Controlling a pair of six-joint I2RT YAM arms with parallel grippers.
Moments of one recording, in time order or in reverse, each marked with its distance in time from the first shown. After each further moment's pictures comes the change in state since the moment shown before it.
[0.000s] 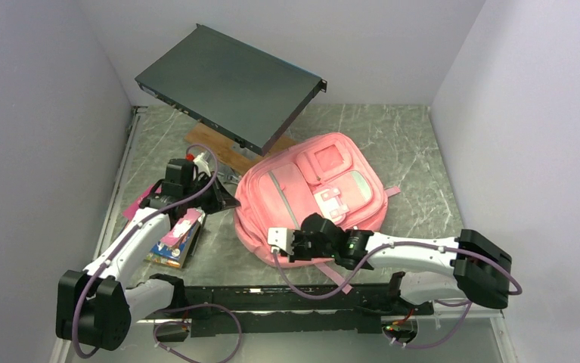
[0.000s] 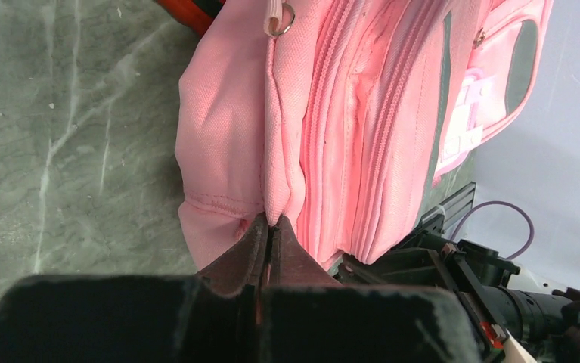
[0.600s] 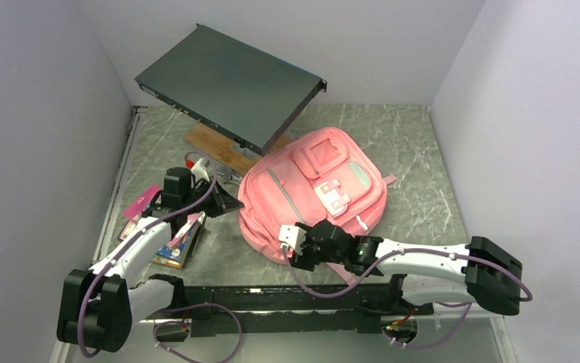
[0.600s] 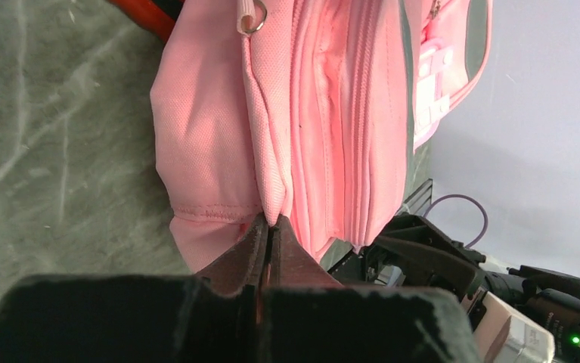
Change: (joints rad) left arm 0.039 -0.006 -0.134 0.237 0.133 -0.078; right arm 0.005 -0.110 -0.129 0.040 0.134 0.109
